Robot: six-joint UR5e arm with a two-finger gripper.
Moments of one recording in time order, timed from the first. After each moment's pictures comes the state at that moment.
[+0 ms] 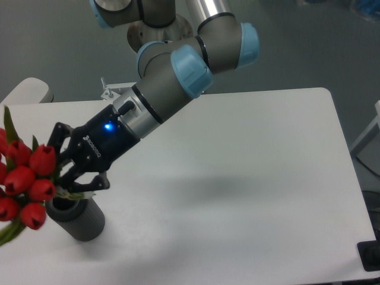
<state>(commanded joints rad) 2.32 -1.93 -1.49 -0.72 0.30 0.74</state>
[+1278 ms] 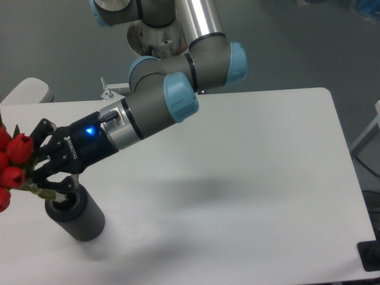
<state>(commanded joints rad) 2.29 -1.95 -1.57 -0.72 0.22 0.95</state>
